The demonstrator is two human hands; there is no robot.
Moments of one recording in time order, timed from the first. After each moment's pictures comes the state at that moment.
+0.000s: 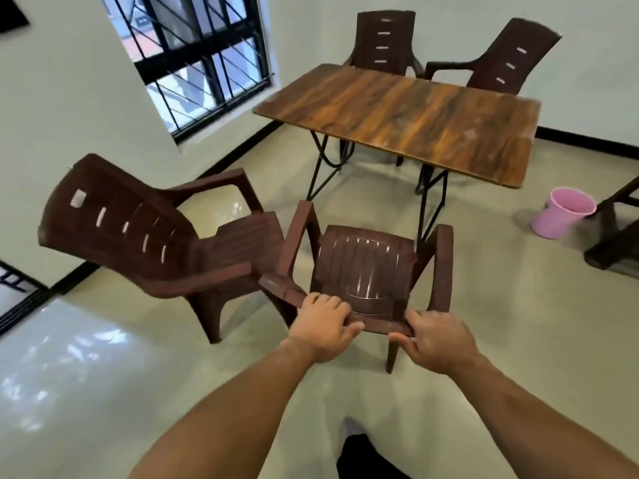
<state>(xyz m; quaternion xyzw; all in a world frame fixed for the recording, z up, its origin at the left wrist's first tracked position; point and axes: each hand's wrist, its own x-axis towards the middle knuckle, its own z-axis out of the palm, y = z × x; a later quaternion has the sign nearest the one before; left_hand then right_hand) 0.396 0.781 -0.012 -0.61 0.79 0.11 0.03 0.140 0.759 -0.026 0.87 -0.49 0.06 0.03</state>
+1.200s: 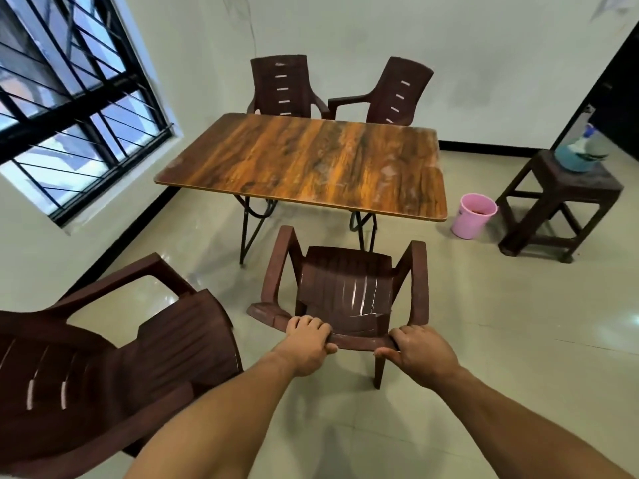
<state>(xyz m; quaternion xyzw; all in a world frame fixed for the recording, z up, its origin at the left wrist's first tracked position) 0.386 0.551 0.003 -0.50 0.83 0.22 0.12 0.136 0.612 0.010 0.77 -0.64 -0.06 -0.07</state>
